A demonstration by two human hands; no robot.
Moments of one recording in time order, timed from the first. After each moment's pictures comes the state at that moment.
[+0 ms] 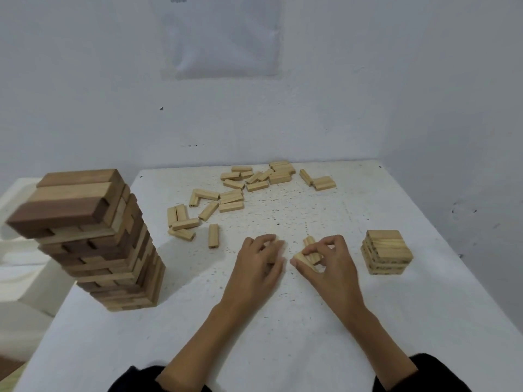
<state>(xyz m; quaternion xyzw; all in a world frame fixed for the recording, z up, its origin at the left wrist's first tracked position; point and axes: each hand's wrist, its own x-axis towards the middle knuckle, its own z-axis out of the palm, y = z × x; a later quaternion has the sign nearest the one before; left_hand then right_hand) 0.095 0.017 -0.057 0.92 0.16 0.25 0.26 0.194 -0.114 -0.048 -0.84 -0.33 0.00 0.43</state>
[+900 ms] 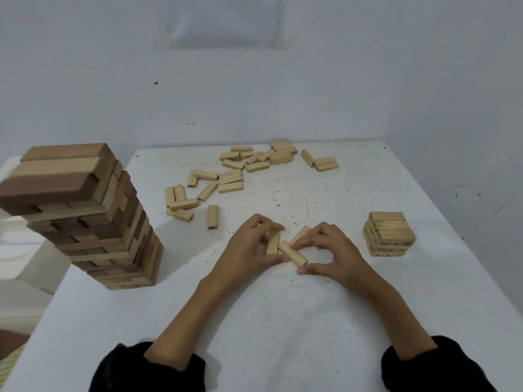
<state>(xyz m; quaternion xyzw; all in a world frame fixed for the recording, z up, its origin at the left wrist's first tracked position) 0.087 0.032 -0.035 0.89 0.13 0.15 0.41 0.220 -0.134 -0.043 -0.75 -0.50 0.17 0.40</state>
